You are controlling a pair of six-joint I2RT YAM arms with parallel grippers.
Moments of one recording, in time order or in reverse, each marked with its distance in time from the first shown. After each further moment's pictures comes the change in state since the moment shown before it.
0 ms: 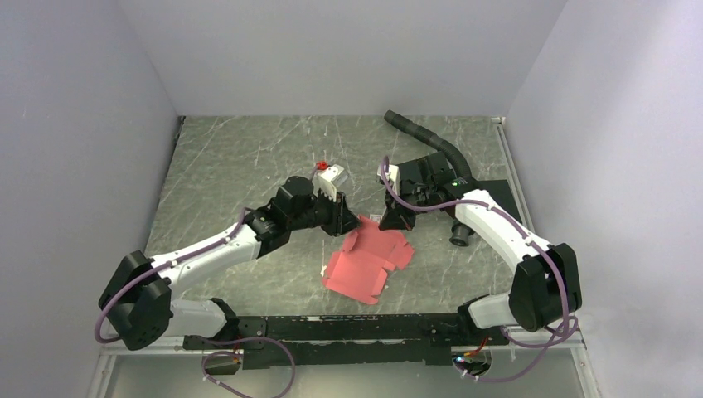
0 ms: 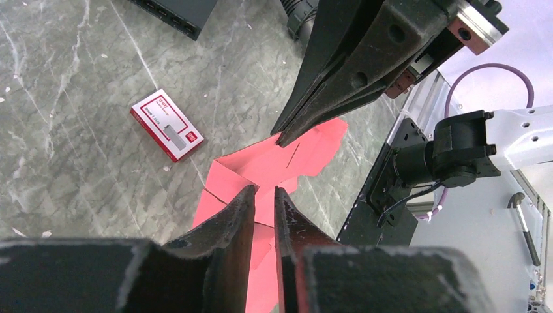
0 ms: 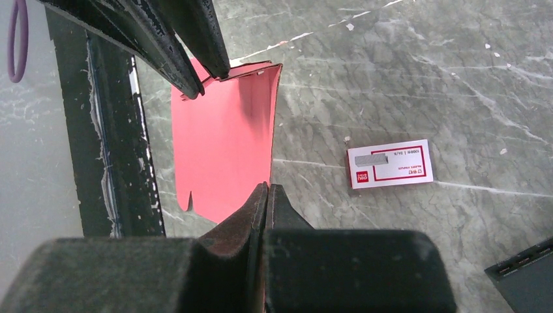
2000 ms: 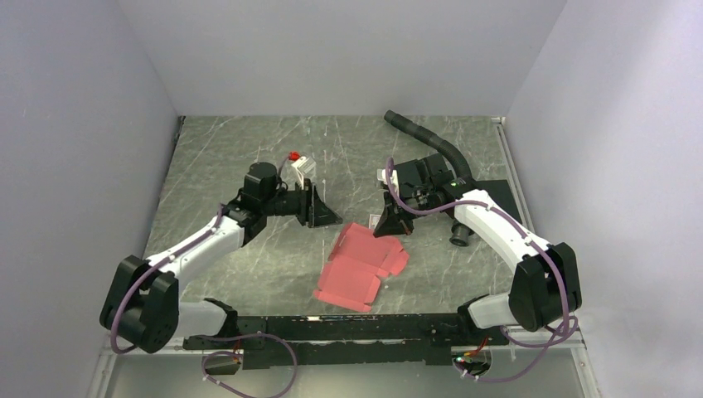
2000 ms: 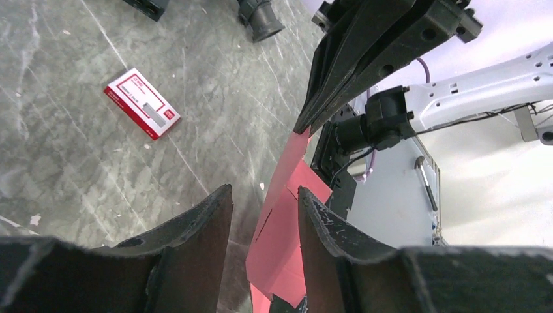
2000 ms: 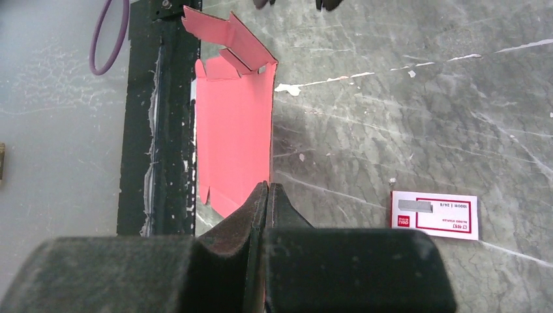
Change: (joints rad) left arm 0.323 -0.012 -0.071 0.072 0.514 -0.056; right arm 0.002 0.005 0.000 -0.047 -0.193 -0.103
